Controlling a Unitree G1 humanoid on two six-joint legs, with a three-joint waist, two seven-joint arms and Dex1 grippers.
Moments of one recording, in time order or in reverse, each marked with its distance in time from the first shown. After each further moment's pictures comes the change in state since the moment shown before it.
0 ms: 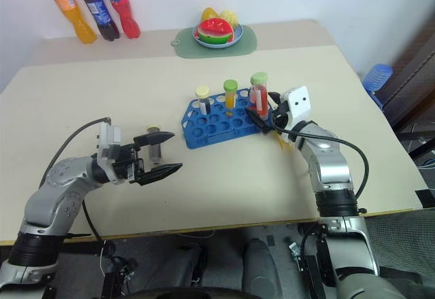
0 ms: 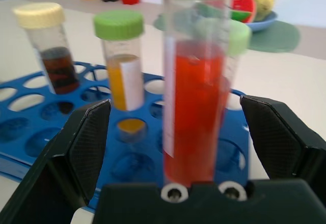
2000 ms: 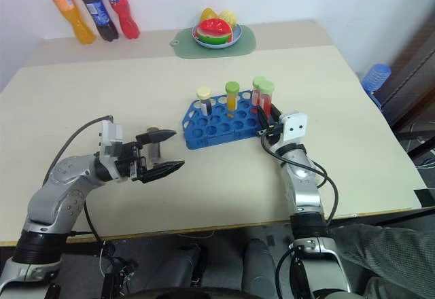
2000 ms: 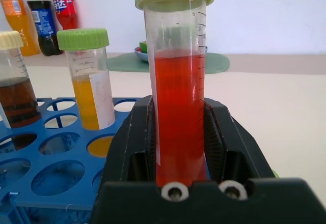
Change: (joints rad) left arm -0.020 -0.020 -0.002 -0.002 0.000 0.023 0.009; right arm 0.159 0.237 -0.019 0.111 -0.088 -0.486 -0.295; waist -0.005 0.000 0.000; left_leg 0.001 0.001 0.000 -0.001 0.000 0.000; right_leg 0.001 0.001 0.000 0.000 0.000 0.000
